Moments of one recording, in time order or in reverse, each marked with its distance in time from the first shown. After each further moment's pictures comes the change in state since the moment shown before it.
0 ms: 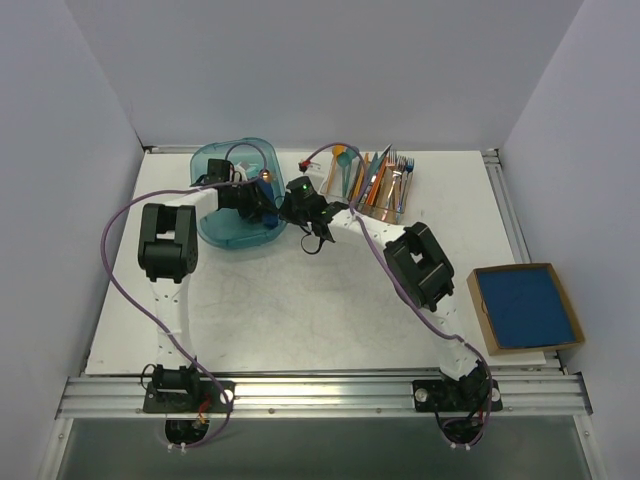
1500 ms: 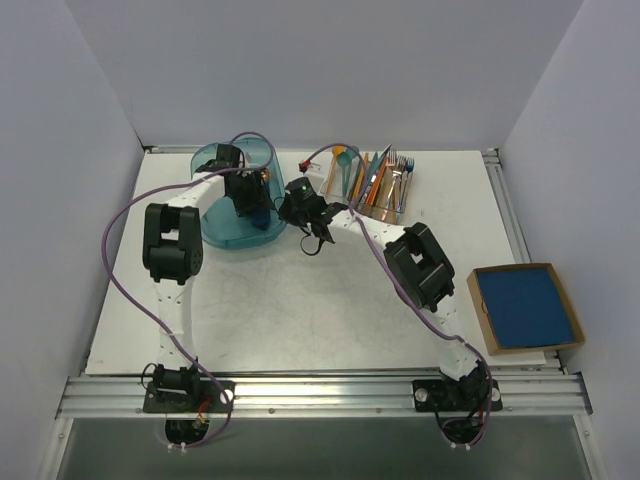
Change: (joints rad) left arm -0.050 -0.012 0.174 -0.300 -0.359 0.138; right arm 0.007 -0.008 -0.011 0.002 0.018 0.011
